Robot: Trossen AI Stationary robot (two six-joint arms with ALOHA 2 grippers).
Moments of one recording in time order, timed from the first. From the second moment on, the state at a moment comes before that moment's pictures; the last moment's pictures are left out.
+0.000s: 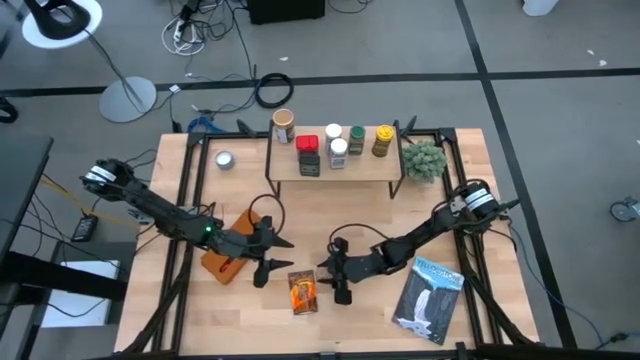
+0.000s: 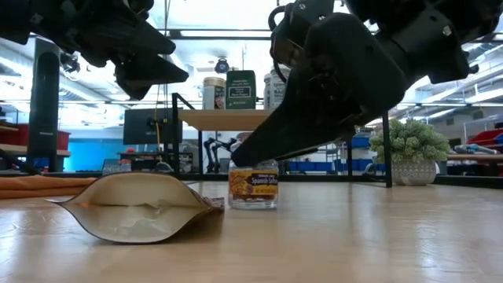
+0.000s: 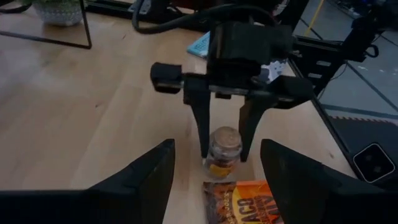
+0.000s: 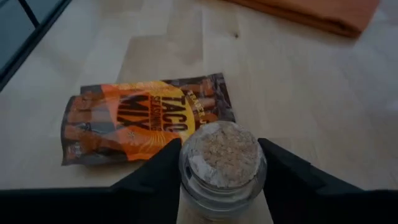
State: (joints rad) left arm -0.43 1.27 0.48 0.43 -0.33 -0.35; right arm 0.41 1.96 0.95 0.44 0.32 0.29
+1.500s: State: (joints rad) left arm -0.44 1.27 0.48 0.42 -0.32 -0.34; right arm -0.19 1.27 0.95 -0.31 0.43 0.13
